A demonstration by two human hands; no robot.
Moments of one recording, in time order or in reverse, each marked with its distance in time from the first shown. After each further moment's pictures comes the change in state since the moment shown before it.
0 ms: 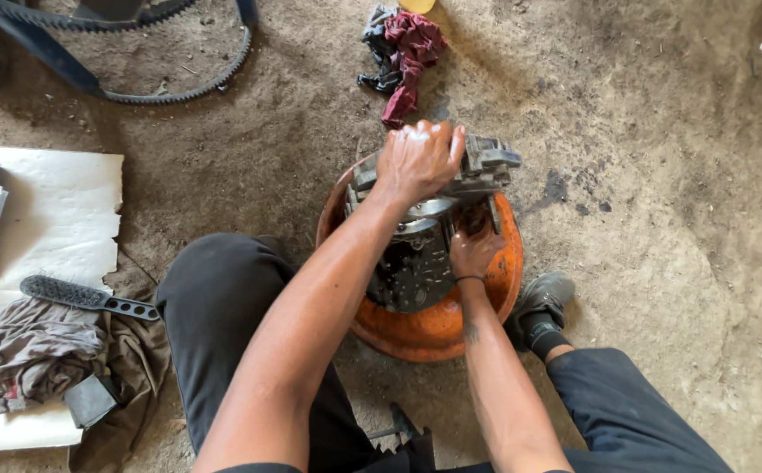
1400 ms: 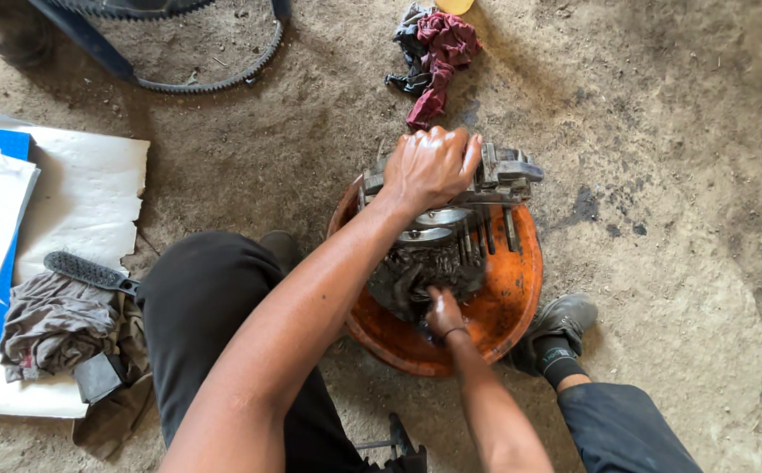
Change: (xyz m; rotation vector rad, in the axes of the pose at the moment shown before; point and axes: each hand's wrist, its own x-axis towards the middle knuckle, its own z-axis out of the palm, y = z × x) left_hand 0.001 0.004 -0.017 0.050 -0.004 0.009; right_hand -0.127 0.057 0.058 0.067 -0.903 -0.217
